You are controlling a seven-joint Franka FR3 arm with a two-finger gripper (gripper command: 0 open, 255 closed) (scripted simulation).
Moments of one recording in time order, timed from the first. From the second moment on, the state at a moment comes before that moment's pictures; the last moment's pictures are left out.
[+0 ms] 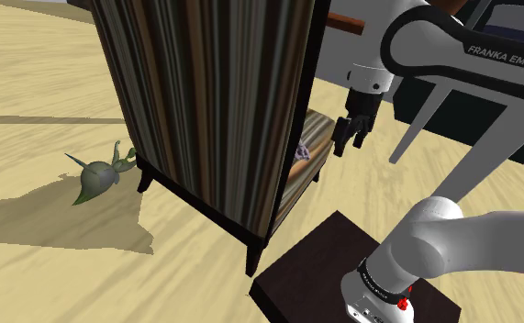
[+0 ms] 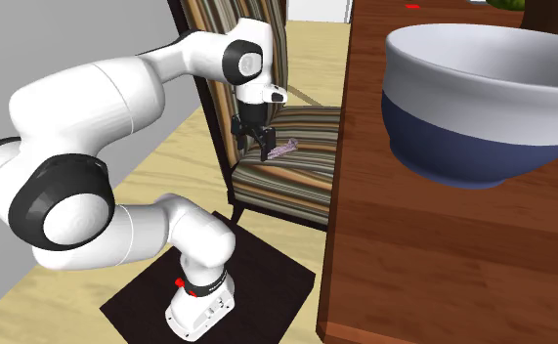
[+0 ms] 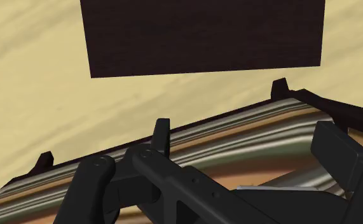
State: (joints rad) arm -0.01 -0.83 0.04 -2.43 0.01 1.44 0.09
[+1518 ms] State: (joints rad) arm -0.08 -0.42 0.00 -2.33 0.21 1.78 0.26
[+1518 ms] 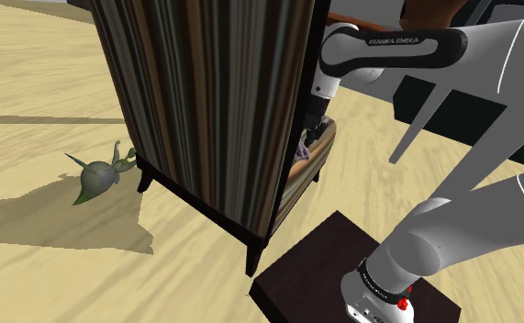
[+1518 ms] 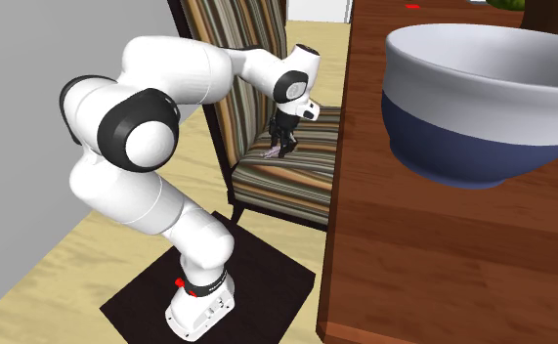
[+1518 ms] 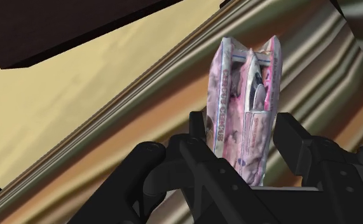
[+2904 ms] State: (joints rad) arm -0.08 -0.43 -0.01 -2.18 0.21 1.63 0.29
